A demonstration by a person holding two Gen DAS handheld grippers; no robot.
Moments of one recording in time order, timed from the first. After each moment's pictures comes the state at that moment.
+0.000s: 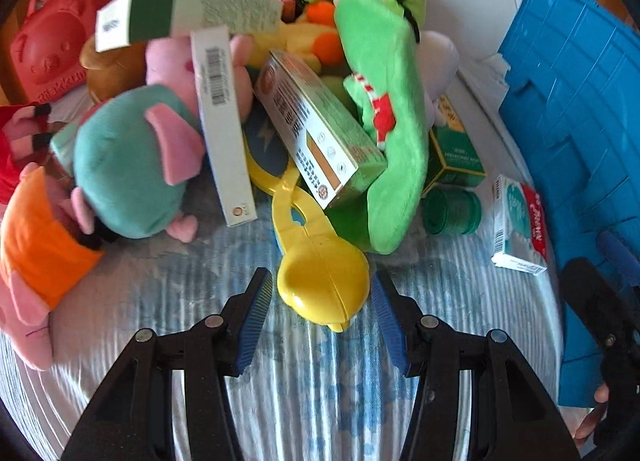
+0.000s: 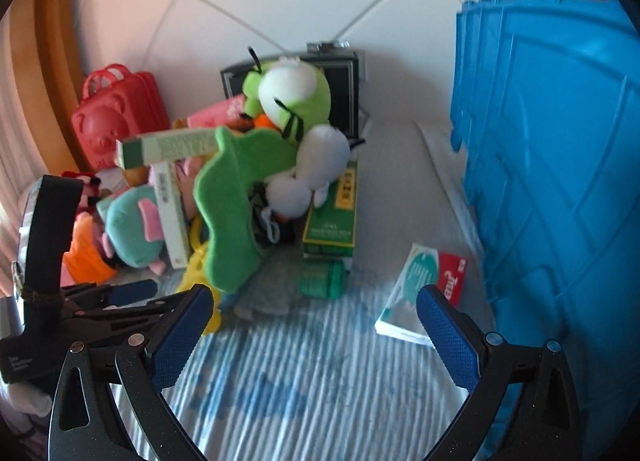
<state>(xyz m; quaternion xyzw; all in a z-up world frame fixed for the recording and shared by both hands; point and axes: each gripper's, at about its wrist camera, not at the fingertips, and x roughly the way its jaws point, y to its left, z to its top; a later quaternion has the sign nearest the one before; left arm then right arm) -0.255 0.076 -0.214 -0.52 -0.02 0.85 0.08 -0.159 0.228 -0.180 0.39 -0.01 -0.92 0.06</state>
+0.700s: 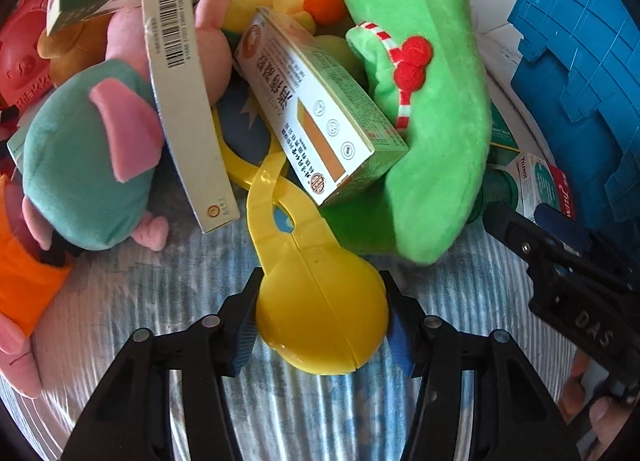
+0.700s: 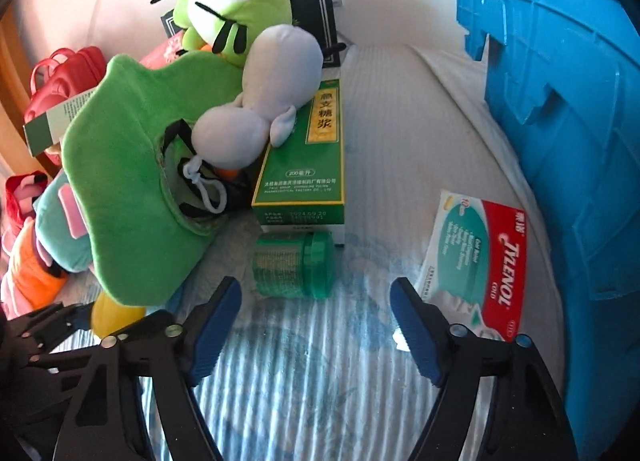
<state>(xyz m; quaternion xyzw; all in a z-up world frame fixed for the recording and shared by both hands) -0.273 0.088 -0.253 -0.54 0.00 0.83 0.09 -0.227 0.236 -0.260 0.46 -0.06 -0.88 0.05</state>
